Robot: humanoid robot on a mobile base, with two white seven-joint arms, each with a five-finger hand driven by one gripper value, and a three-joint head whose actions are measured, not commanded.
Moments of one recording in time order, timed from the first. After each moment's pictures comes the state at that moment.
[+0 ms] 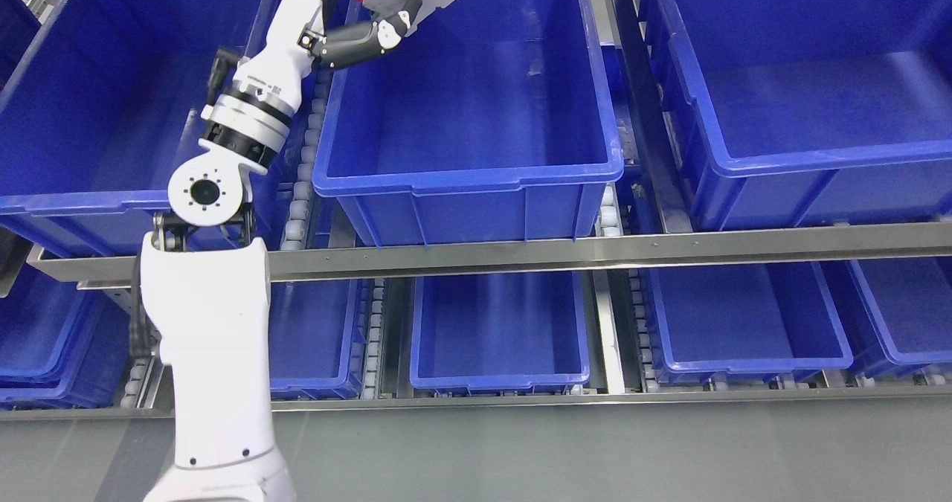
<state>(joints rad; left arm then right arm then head) -0.99 0.01 0.11 -1.36 -0.33 -0.13 -0.50 0.00 0.00 -0.04 -0.16 -0.04 0.06 0.00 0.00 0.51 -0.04</state>
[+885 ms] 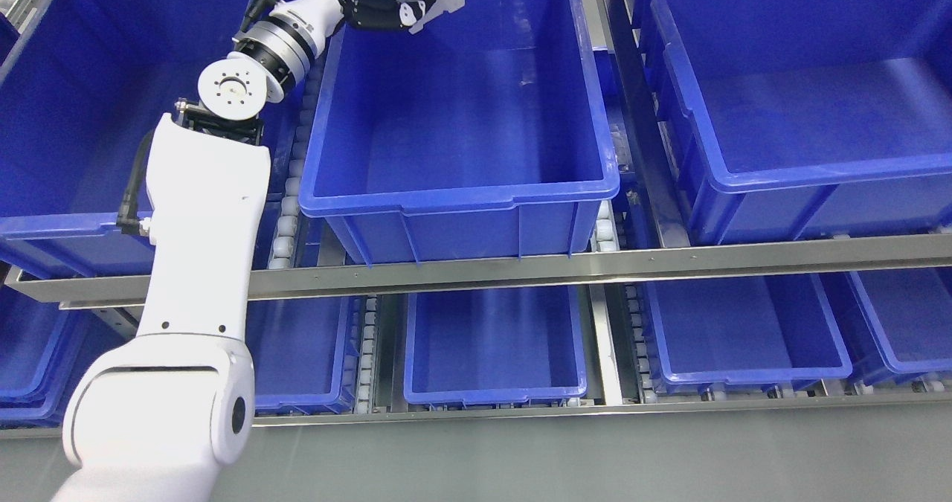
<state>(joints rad) -1.31 0.08 -0.03 -0.72 -0.42 -0.19 -0.50 0.00 0.00 -0.04 -0.16 -0.04 0.06 0.00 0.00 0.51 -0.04</state>
